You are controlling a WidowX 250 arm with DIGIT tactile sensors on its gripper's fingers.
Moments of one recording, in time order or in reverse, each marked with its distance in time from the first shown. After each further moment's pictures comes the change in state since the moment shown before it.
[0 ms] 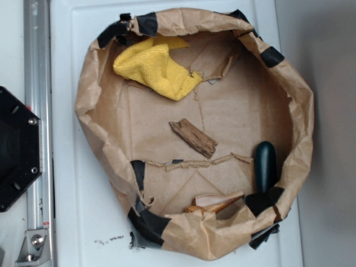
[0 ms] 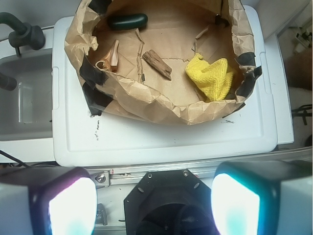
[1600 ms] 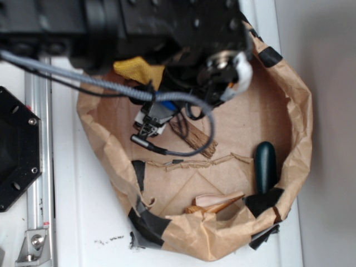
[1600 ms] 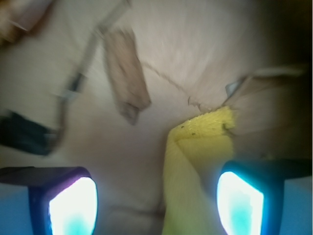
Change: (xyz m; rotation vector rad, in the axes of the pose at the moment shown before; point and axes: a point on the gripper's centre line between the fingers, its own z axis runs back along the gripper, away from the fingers) arm 0.100 0.065 -0.199 0.010 0.299 -0.591
